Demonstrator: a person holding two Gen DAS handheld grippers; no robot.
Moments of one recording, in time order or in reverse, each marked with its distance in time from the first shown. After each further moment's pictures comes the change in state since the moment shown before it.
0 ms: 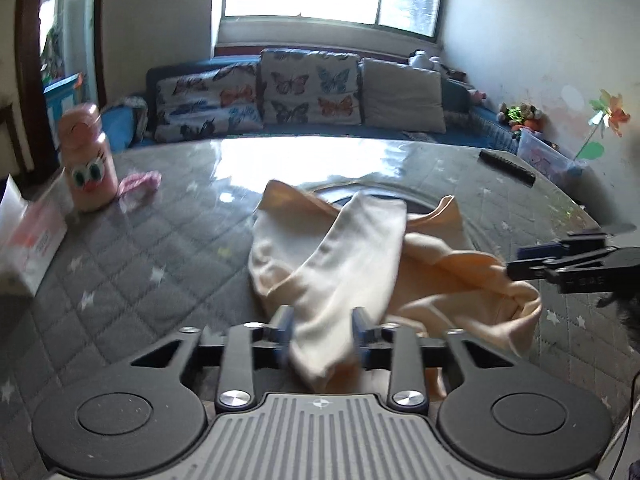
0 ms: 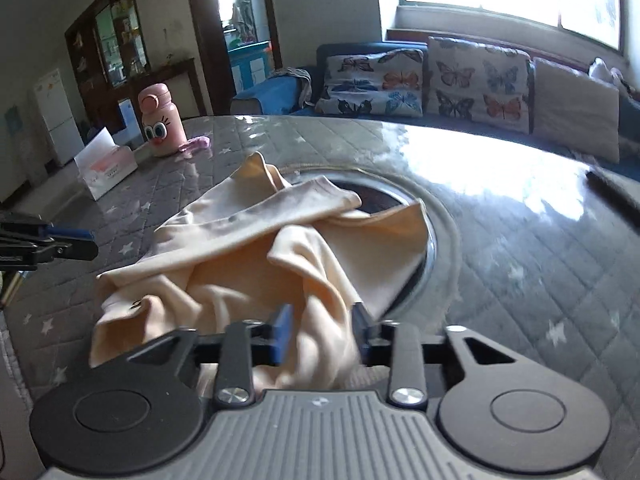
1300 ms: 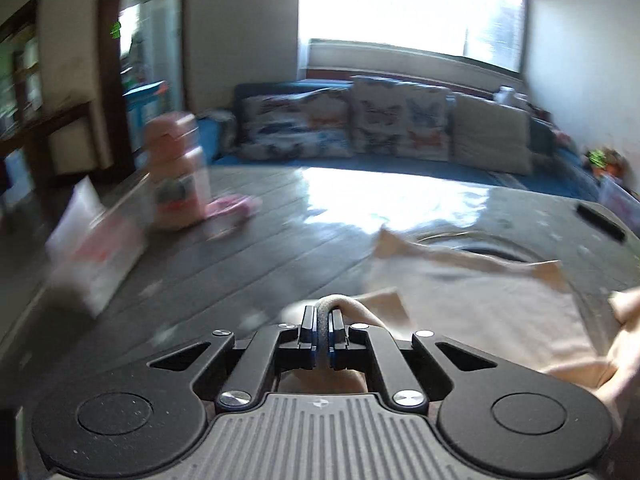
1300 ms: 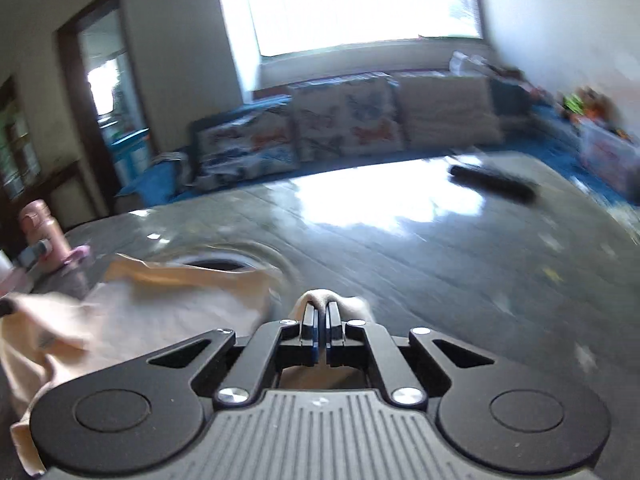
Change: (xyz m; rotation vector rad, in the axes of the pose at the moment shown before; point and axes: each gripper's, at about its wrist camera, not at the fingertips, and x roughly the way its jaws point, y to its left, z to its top) left arm 0.020 0.080 0.003 -0.182 -0.064 0.259; right arm -0.025 -0.092 -0.031 0.361 -0.184 -0.275
